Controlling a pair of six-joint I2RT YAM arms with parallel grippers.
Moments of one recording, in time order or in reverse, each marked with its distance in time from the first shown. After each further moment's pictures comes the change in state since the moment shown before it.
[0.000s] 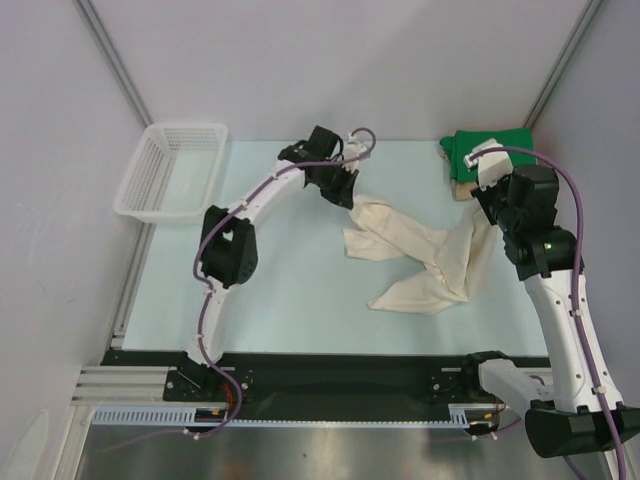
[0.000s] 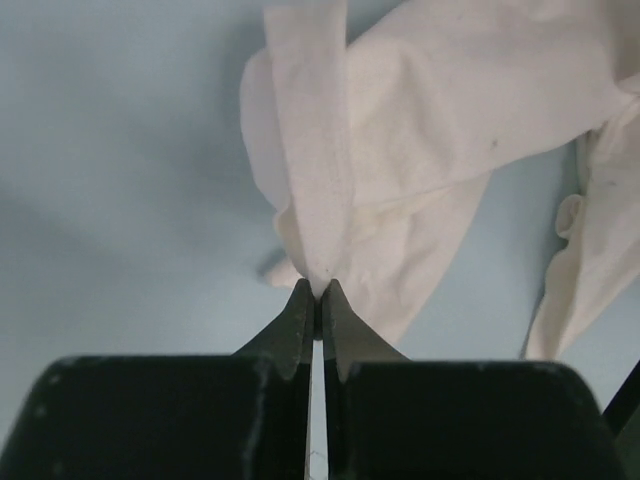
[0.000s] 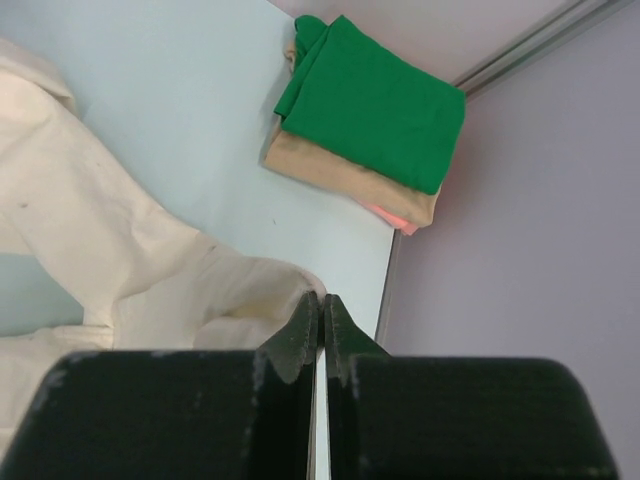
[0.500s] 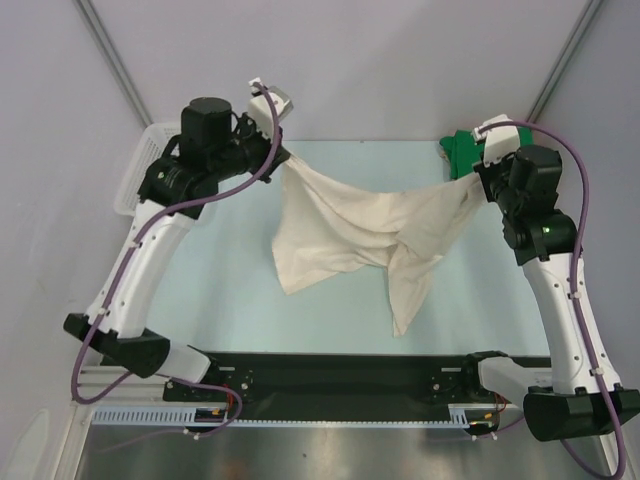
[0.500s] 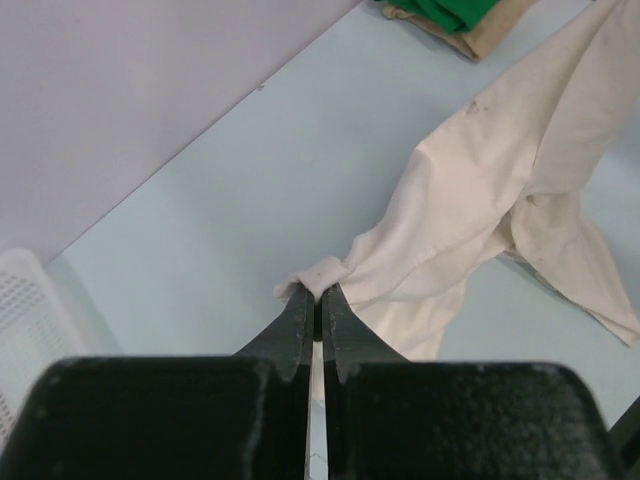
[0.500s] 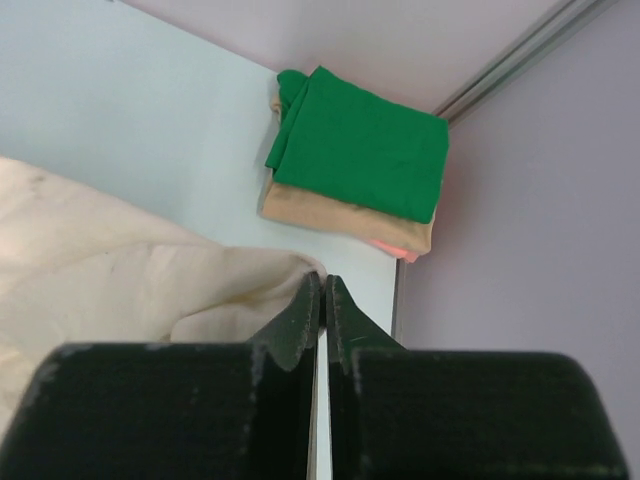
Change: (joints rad) left arm 0.064 -0.880 -0.283 0.003 -0.242 0.096; right arm -0.002 0.088 0.083 0.125 0.001 0.098
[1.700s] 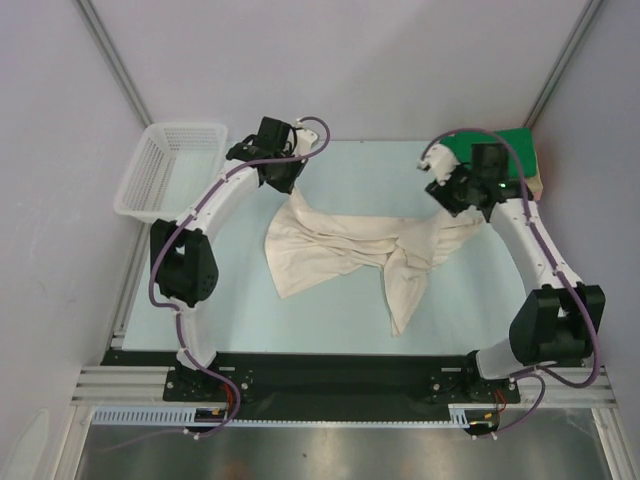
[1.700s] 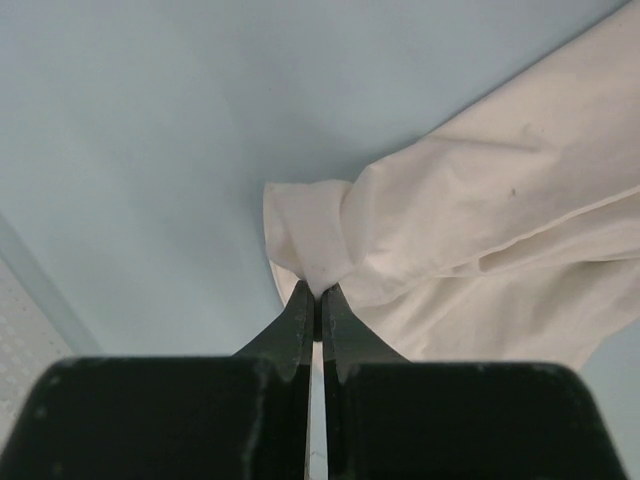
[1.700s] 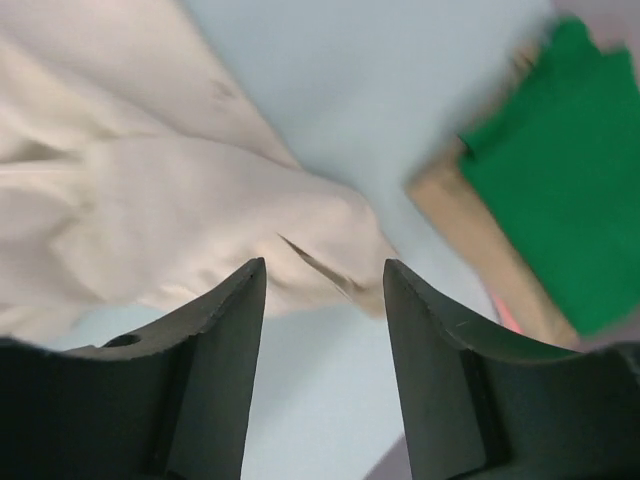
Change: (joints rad) left arm 0.079 0.499 -0.045 0.039 -0.172 0.044; right arm -0.051 0.377 -0.010 -0.061 -0.349 -0.371
